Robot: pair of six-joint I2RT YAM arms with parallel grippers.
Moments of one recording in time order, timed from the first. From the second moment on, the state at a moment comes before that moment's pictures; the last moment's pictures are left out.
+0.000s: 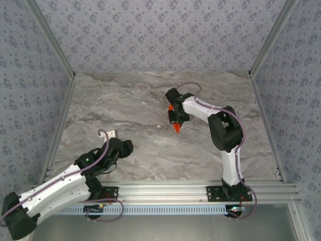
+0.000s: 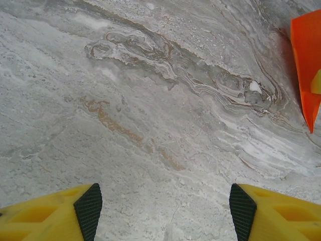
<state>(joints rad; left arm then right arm) -0.86 0.68 0.44 -0.55 -0.40 -0.93 0.56 2.06 1.54 -0.81 0.05 0.45</state>
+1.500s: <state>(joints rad) -0.27 0.79 0.43 -0.17 -0.42 -0.47 0.08 1.00 0.60 -0.33 0.20 0.22</state>
